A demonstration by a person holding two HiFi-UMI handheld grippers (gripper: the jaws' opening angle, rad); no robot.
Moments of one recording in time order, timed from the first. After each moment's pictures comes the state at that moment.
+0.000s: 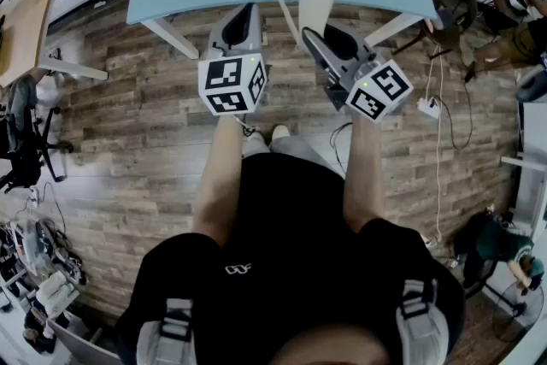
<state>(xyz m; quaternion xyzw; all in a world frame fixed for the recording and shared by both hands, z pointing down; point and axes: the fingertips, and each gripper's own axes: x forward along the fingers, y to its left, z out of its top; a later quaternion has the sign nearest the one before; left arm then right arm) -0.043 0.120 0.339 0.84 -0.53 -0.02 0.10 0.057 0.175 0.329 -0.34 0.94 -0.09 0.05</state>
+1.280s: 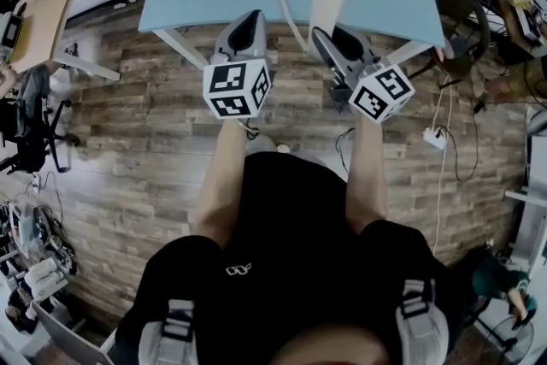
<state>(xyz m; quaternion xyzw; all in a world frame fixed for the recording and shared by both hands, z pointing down) -0.018 0.099 0.325 0.83 -0.55 -0.03 0.08 0.099 0.128 0.326 -0.34 0.93 -0.09 0.08</state>
